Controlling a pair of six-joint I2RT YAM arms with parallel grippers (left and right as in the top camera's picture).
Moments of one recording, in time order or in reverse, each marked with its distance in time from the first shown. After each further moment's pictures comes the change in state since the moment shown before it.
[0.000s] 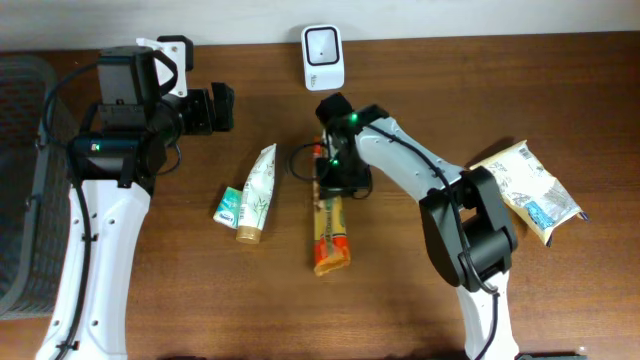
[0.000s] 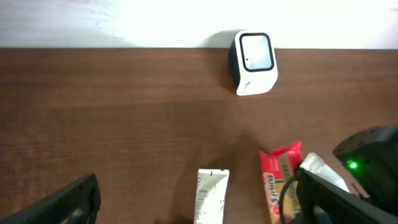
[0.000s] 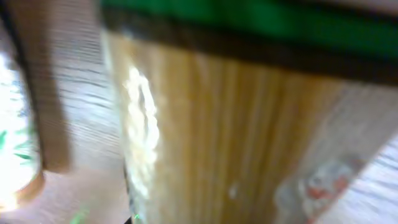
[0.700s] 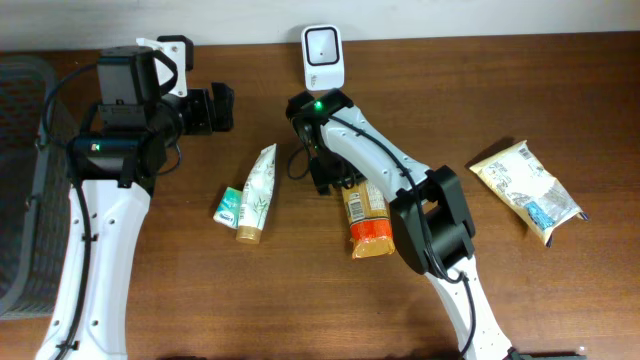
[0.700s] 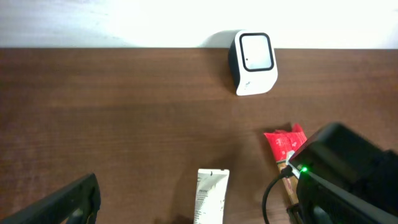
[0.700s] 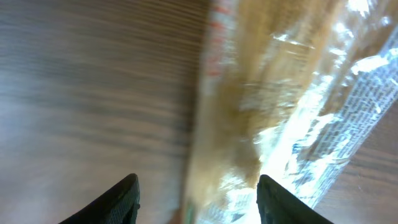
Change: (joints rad) left arm 0.000 0.000 0.000 0.001 0.000 0.000; right arm 0.095 0.204 0.417 -0.376 0.349 -0.087
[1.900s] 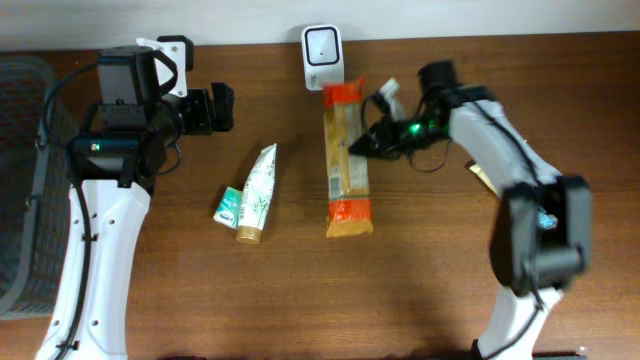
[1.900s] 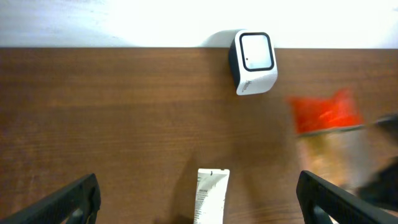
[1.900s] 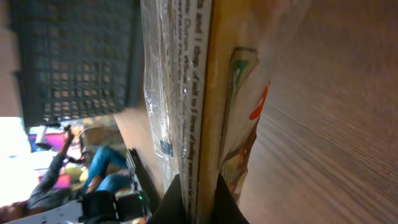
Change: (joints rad) left arm 0.000 0.000 0.000 -0.002 0.000 0.000; right arm -0.449 -0.399 -0.557 0.550 -1.057 -0.294
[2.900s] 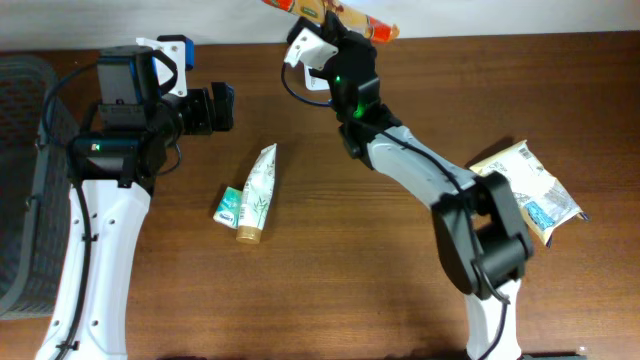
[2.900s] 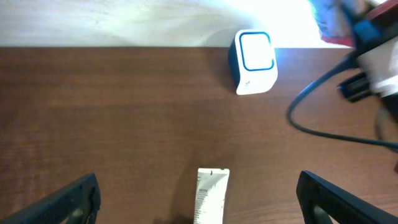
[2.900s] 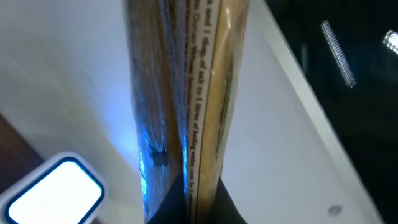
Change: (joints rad) left arm 0.000 0.000 0.000 0.002 0.000 0.000; right arm 0.347 0.127 -0.020 1.506 1.329 -1.020
